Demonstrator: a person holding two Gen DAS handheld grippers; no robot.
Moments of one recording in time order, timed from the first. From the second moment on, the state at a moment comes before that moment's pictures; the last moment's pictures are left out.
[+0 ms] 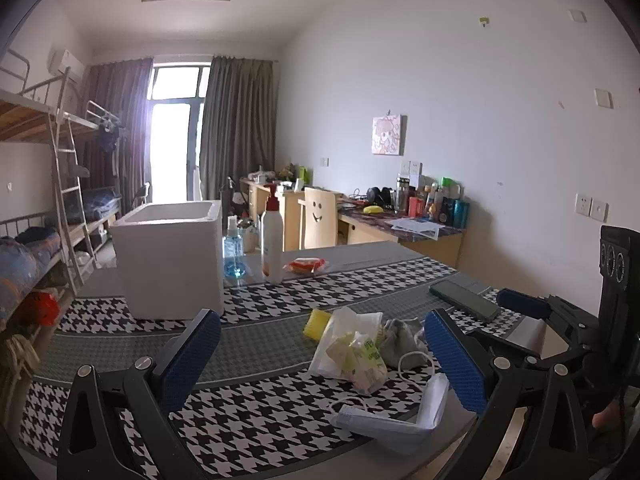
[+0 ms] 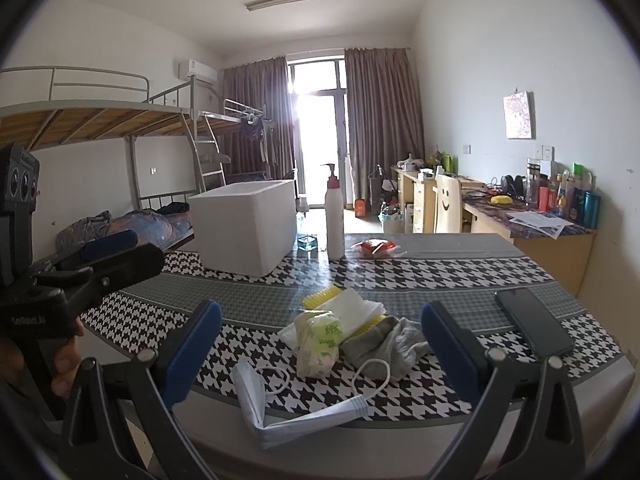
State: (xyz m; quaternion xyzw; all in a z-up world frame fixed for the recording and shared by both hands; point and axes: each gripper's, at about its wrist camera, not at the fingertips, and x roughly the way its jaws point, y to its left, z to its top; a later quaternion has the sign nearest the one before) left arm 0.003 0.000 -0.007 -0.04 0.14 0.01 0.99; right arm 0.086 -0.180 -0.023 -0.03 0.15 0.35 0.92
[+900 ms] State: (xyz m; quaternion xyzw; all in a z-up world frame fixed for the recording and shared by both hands) left arm 0.017 0.000 -0.027 -0.05 0.18 0.00 0.98; right arm 0.091 -0.178 -0.043 -0.04 0.19 0.34 0.92
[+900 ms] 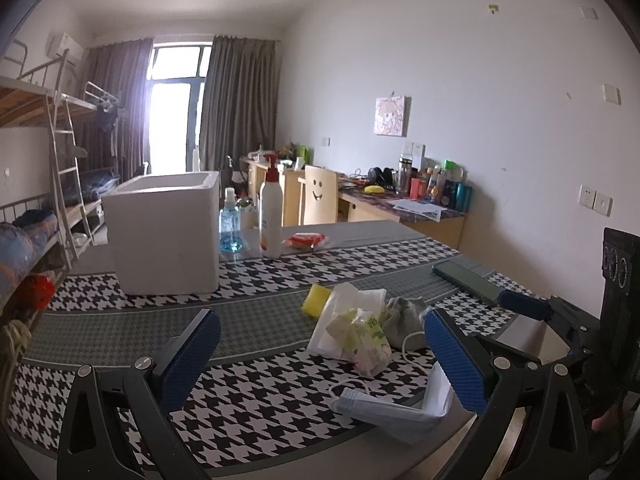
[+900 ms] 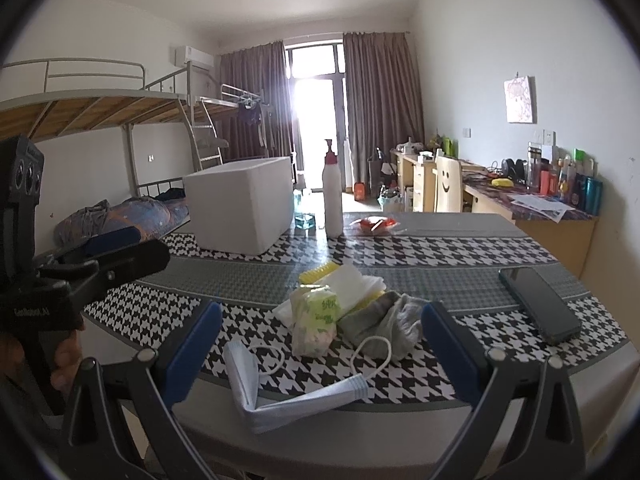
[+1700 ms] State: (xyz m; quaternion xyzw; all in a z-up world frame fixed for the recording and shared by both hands) left arm 0.029 0.006 -0.045 -0.06 0.21 0.02 0.98; right arm 0.091 -0.172 -0.076 -0.06 0.24 0.35 0.90
